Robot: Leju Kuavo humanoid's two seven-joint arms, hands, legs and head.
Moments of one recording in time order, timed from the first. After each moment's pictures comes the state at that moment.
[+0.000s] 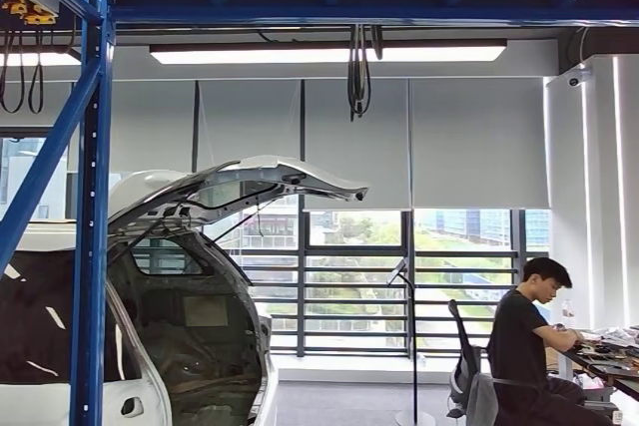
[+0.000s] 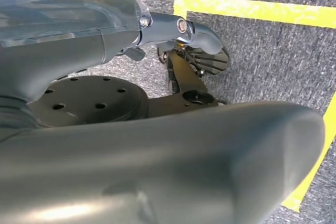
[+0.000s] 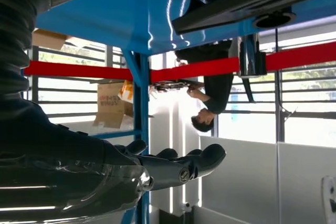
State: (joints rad) left arm -0.09 -0.19 1.35 -0.22 -1.06 -0.08 -0.34; right arm 0.13 -0.21 0.12 -1.90 1.49 -0.15 0.08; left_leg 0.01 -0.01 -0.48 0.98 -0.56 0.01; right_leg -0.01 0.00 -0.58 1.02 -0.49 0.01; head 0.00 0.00
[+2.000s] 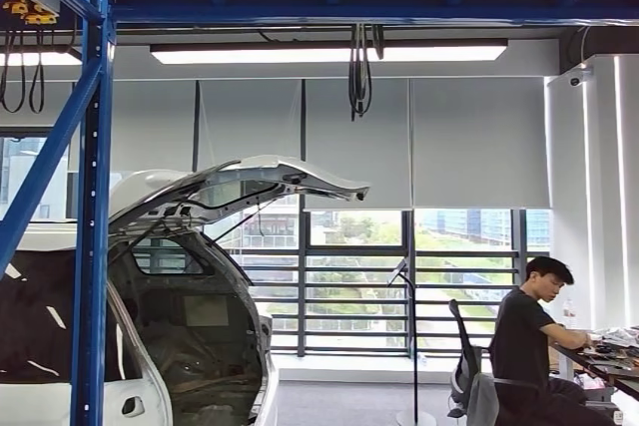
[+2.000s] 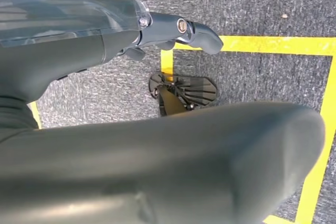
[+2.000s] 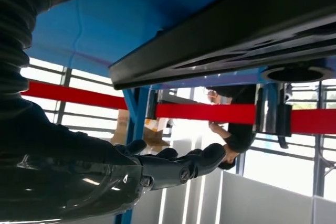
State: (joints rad) left arm -0.10 -0.13 1.30 -0.22 -1.15 -0.06 -0.39; right arm -0.36 -0.08 0.12 -1.15 1.57 -0.23 0.12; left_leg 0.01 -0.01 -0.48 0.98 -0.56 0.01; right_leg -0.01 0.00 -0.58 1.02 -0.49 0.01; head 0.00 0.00
